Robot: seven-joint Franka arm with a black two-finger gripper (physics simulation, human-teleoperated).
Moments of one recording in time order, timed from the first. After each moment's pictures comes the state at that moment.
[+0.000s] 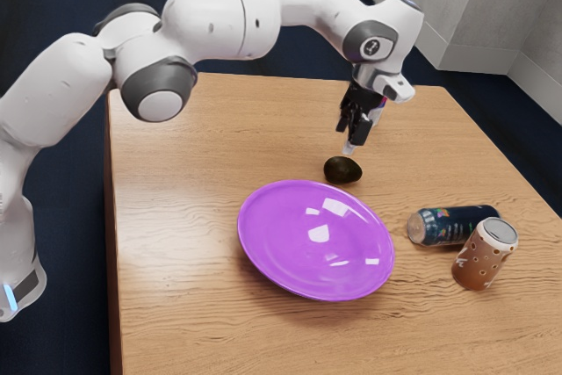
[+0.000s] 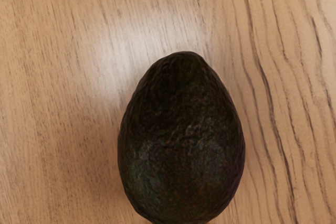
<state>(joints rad) -0.16 0.59 0.38 -1.07 -0.21 1.52 0.38</state>
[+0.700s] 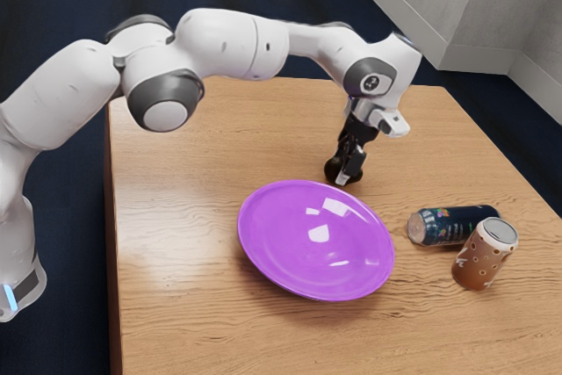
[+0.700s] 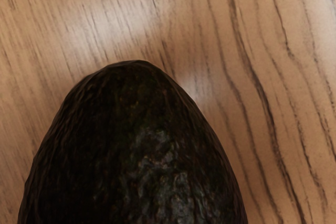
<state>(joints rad) -0.16 0.65 0.33 -1.13 -0.22 1.58 0.44</state>
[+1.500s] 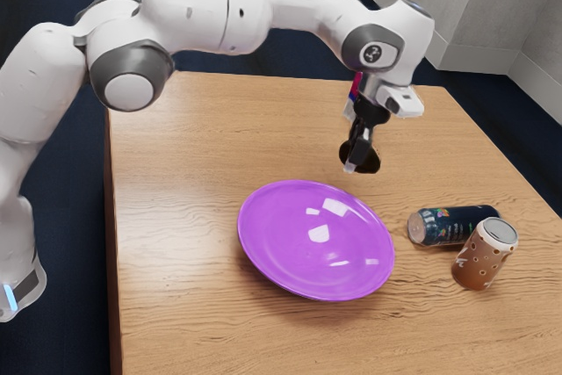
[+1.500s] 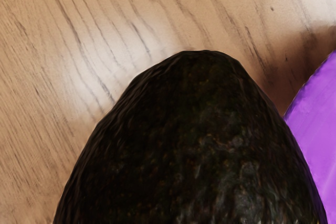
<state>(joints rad) -0.22 0.49 0.33 -1.18 -0.20 1.56 0.48</state>
